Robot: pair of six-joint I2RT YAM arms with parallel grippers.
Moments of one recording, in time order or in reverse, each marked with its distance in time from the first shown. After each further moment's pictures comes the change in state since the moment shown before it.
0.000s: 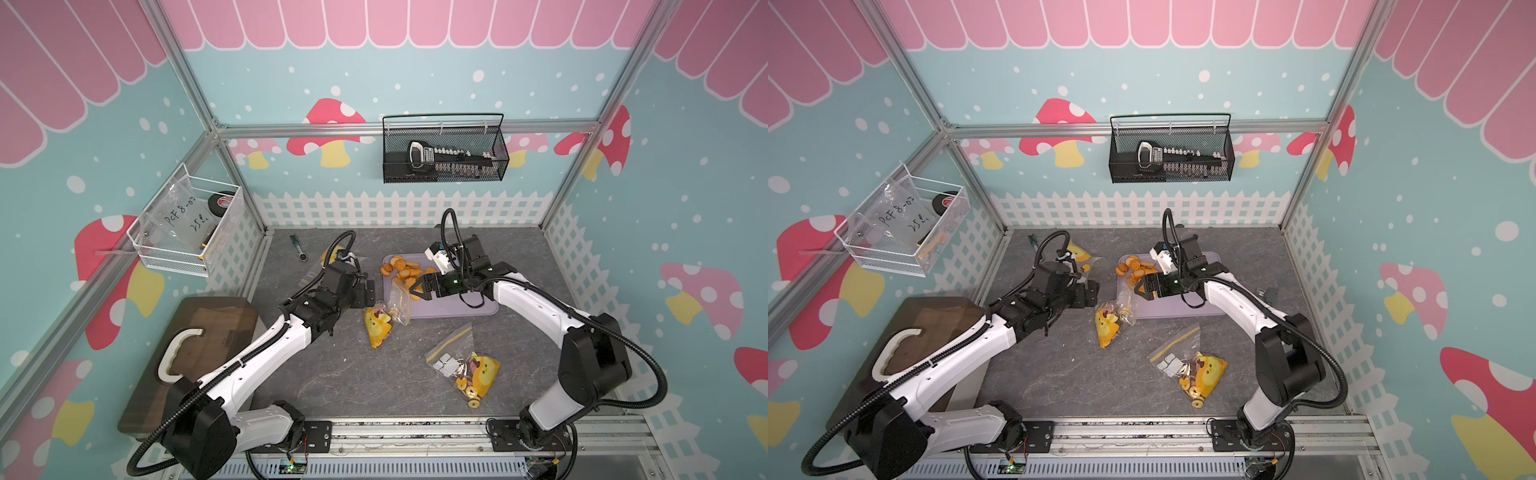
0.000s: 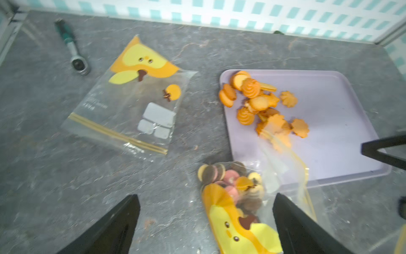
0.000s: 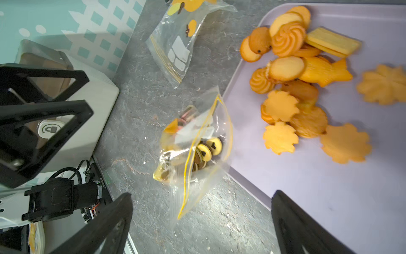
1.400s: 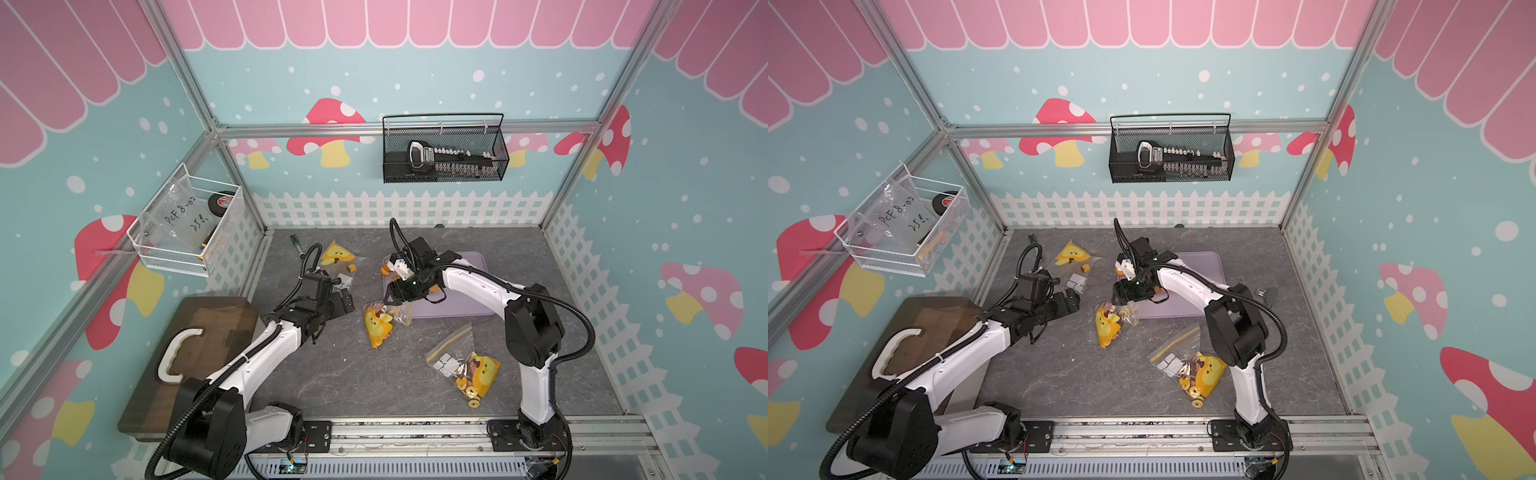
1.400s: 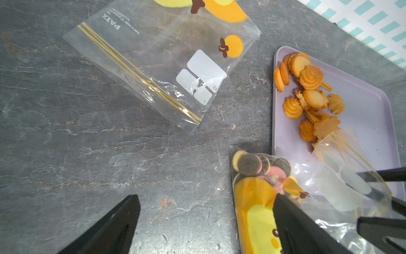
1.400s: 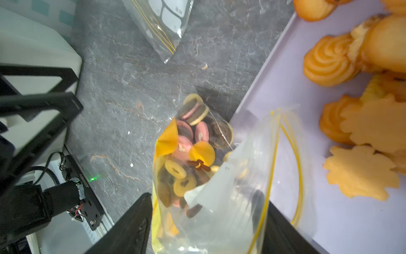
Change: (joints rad) left arm 0.199 0.024 -0.160 0.101 0.193 -0.134; right arm 0.150 0.346 0.368 -0.229 0.099 0.023
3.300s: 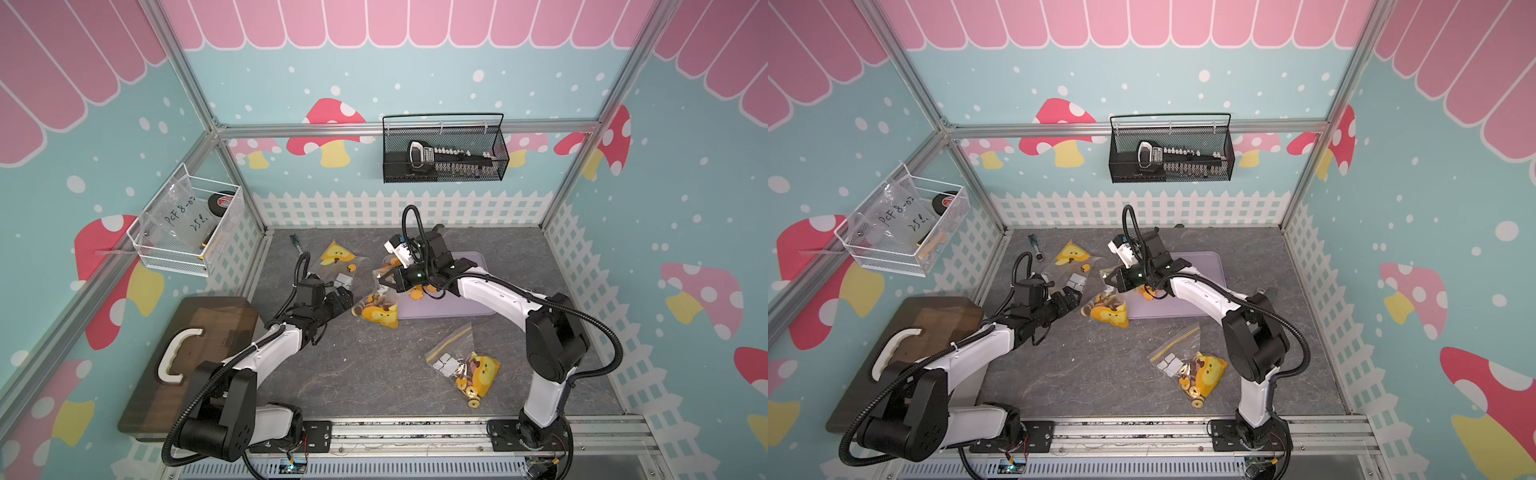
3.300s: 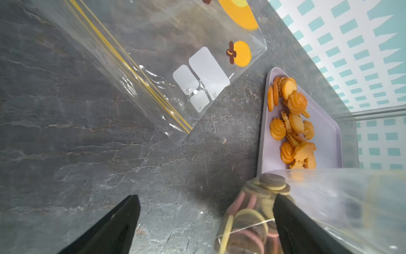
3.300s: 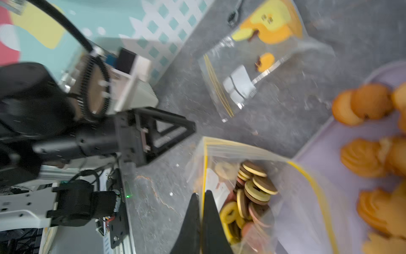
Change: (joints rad) left arm 0.083 0.091 -0.135 0.320 0.165 -0.184; right arm -0.043 -0.187 -0.344 0.504 -0.170 0.031
